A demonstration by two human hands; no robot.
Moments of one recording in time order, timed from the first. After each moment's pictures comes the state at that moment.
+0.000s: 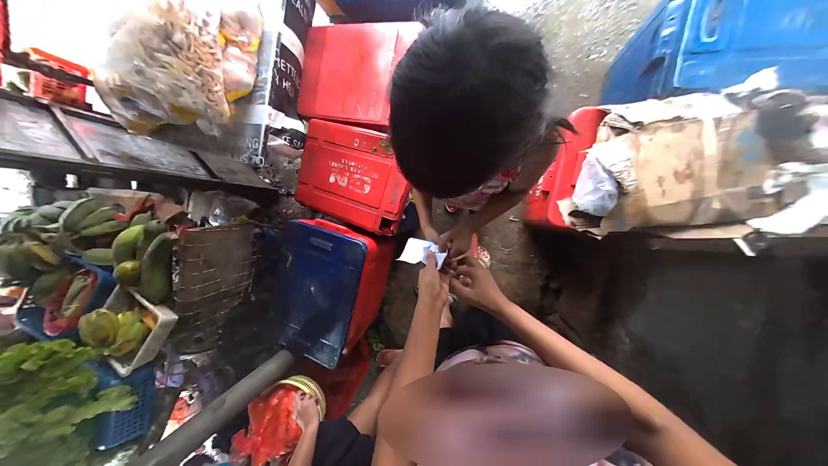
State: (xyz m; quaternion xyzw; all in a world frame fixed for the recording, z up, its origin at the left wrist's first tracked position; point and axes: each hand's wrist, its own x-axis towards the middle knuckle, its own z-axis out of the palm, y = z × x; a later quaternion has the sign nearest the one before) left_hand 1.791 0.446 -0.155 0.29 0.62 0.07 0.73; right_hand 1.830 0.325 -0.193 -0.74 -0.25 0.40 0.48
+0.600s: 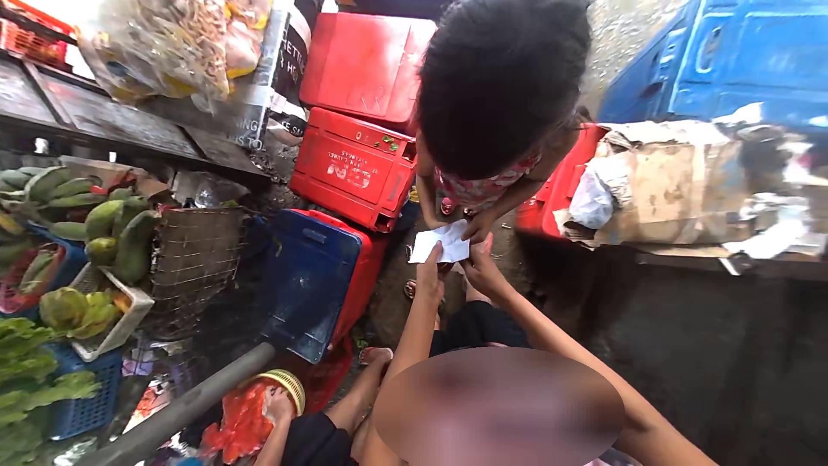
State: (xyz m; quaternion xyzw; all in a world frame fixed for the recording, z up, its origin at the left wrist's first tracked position) left_hand 1.796 0.455 -0.156 0.31 0.60 0.08 0.74; right_hand 1.871 0.334 -0.189 -0.74 -0.23 0.44 0.45
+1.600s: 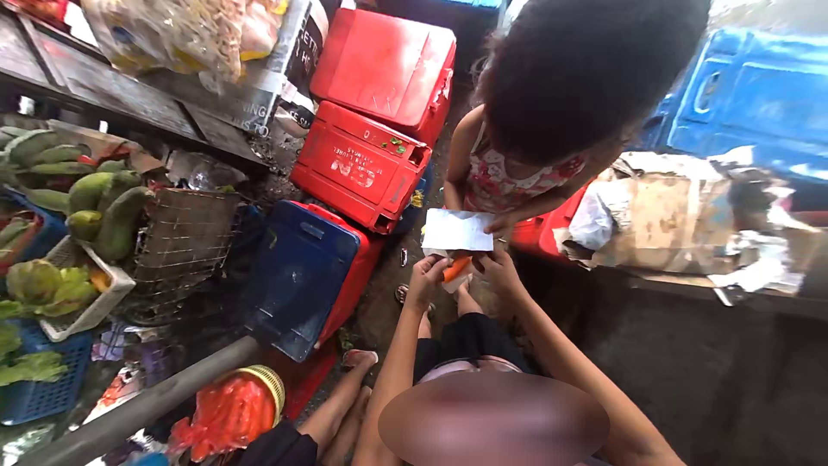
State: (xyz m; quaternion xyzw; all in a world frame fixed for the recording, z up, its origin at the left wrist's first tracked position) left_hand 1.770 0.475 -0.139 0.50 0.40 0.04 0.76; right_hand 1.895 0.339 -0.164 -0.65 -0.05 0.44 0.62
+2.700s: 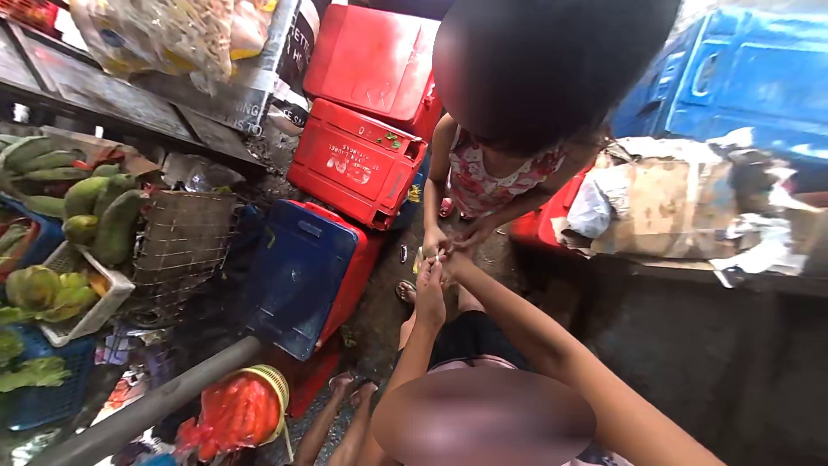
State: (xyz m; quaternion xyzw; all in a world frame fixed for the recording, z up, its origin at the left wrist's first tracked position) left_hand 1.759 0.426 -0.127 0.43 0.49 0.12 0.75; right_hand 1.863 0.396 -0.192 -0.74 -0.19 0.60 0.22
